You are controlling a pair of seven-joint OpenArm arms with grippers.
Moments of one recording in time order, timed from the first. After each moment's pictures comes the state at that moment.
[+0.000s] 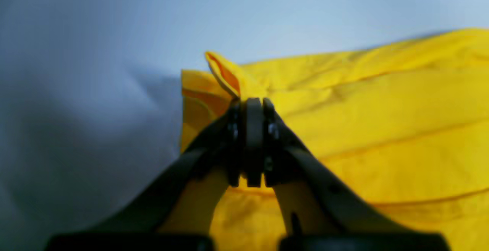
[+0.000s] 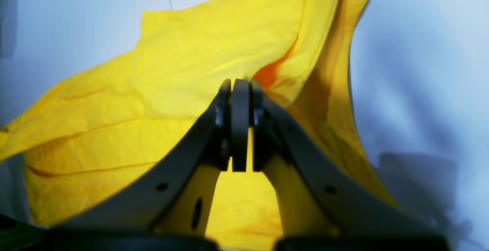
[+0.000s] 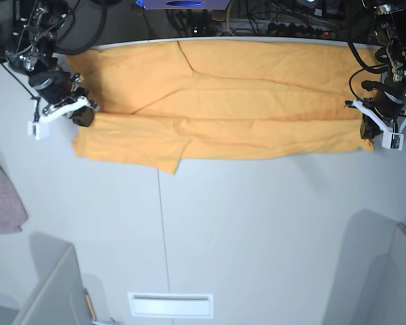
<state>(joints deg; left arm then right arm) 22.0 -25.1 -29.8 98.1 -28.1 -25.1 40.9 -22.9 7.9 22.9 113.4 42.6 2.4 -58.4</state>
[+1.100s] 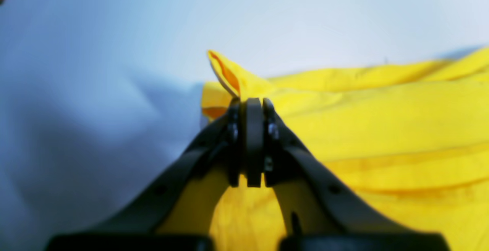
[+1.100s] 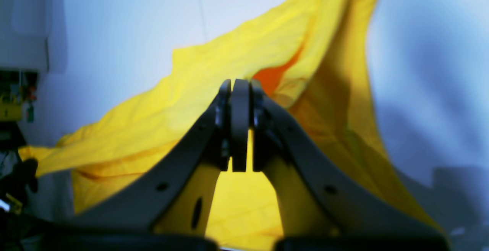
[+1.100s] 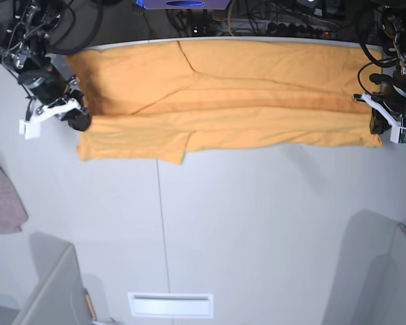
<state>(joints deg) 25.5 -26.7 -32.9 100.0 -28.1 -25.3 41.0 -23.0 8.0 26.6 113.5 51.6 2.4 -58.6</state>
